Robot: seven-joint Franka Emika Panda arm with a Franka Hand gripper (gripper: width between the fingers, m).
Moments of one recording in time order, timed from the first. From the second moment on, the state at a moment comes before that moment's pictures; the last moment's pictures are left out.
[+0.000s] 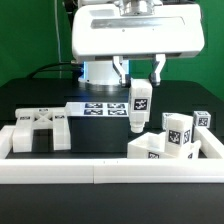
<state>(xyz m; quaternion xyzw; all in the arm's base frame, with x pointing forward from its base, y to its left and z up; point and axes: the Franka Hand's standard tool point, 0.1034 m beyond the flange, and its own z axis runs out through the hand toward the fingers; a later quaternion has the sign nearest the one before) 0.610 0.014 0.133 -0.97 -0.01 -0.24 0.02</state>
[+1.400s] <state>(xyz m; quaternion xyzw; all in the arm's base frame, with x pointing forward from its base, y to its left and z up) 0.596 0.025 0.097 -0.97 -0.02 -0.22 0.02</state>
